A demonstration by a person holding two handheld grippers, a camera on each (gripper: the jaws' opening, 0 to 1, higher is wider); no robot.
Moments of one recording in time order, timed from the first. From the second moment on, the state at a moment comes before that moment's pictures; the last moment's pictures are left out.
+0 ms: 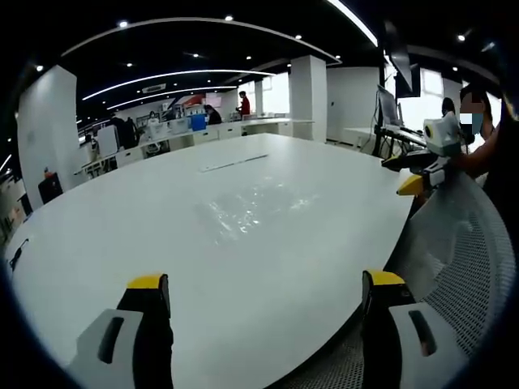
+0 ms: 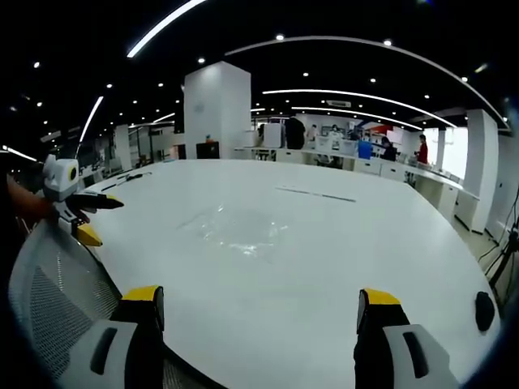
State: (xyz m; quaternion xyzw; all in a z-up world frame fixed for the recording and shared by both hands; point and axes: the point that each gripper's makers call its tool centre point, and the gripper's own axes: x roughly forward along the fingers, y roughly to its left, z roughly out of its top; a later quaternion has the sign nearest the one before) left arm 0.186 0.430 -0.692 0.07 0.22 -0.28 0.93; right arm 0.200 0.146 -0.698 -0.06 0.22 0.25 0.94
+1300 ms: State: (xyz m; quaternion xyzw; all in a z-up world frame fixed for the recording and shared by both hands) left arm 0.185 0.430 -0.693 0.07 0.22 -0.28 0.93; right arm 0.211 0.149 -0.681 -0.03 0.22 0.26 0.94
